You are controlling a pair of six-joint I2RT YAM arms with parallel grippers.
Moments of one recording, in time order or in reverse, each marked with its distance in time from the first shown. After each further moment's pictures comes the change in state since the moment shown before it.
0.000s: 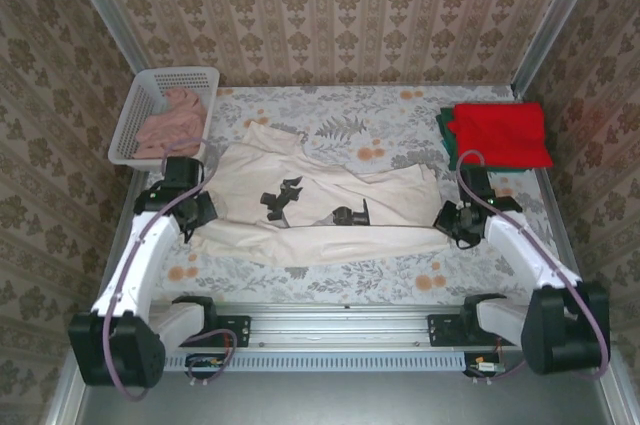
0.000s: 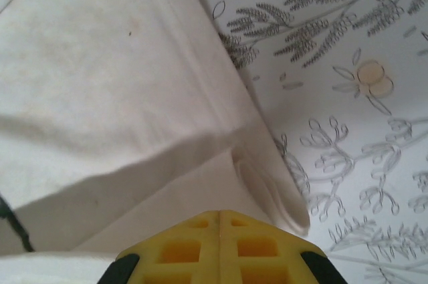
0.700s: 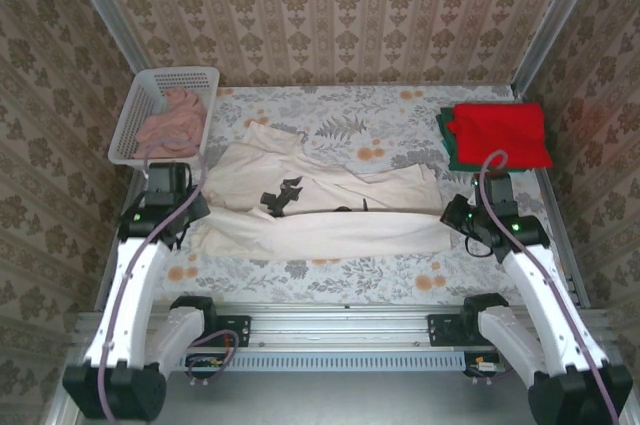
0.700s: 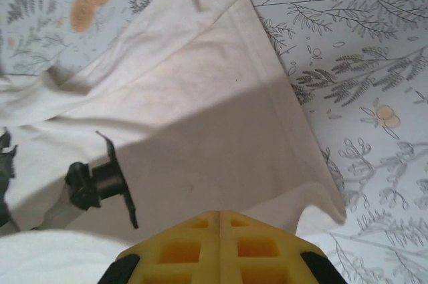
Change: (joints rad) left arm 0.000 -0.259 0.032 -0.012 -0.017 -0.012; right arm 0.033 -0.389 0.054 -0.129 -0.012 0.026
